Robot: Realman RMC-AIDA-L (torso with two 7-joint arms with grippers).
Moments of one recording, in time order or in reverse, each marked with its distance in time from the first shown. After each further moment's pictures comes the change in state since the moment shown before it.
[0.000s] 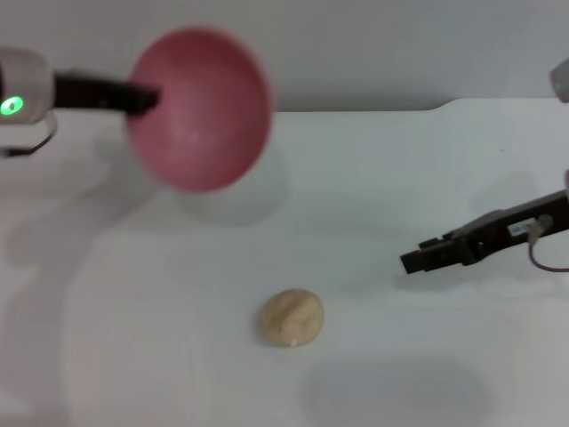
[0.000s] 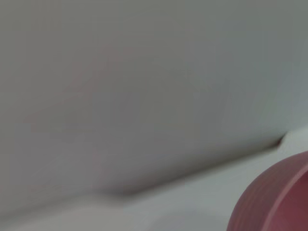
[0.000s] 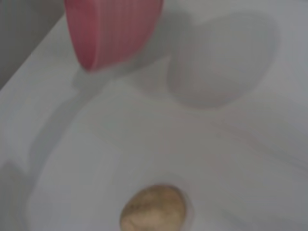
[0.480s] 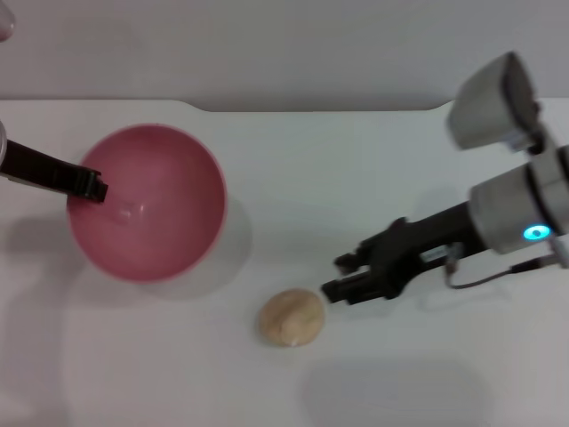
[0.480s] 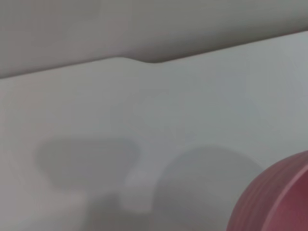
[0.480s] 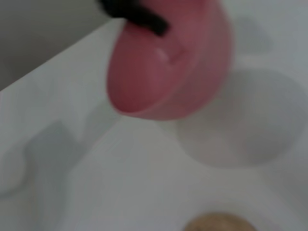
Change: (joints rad) left arm 0.007 -0.009 -0.039 0.171 0.300 0.414 -0.245; right arm -0.005 0.004 -0.374 0.009 0.226 0.181 -0.176
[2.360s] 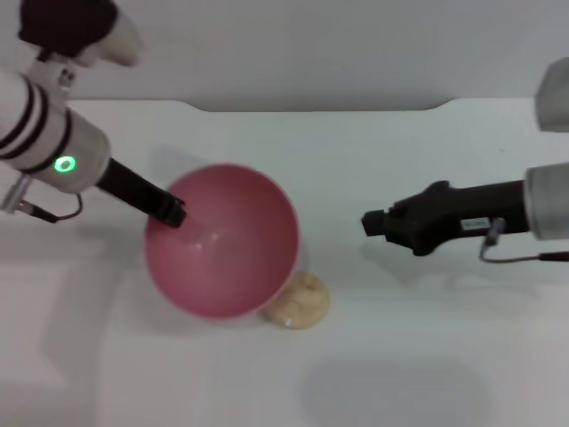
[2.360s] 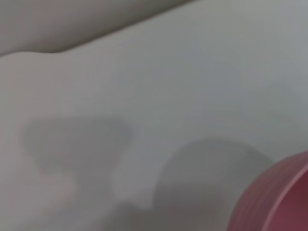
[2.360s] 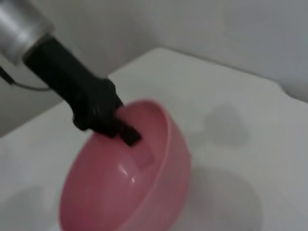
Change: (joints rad) left arm -0.124 -0.007 0.199 -0.154 -0.021 -0.042 0.005; right arm -0.127 -0.006 0.127 0.013 0.150 0.100 -0.173
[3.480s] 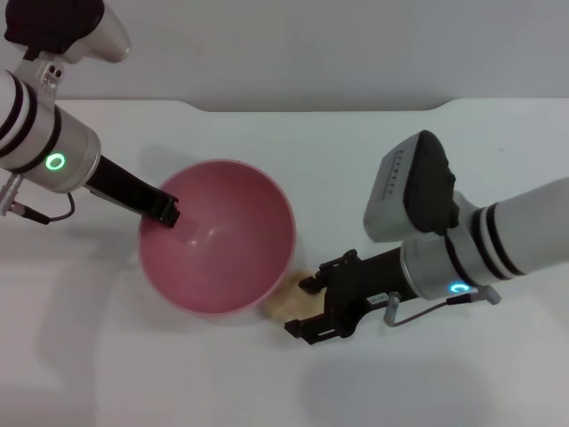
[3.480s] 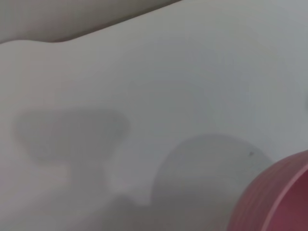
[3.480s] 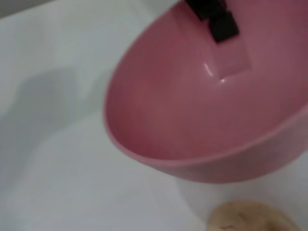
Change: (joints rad) left arm 0.001 0.002 -0.032 -0.002 -0.005 0.020 -0.027; right arm 0.122 0.009 -0.493 0.152 -0.001 0.302 -0.022
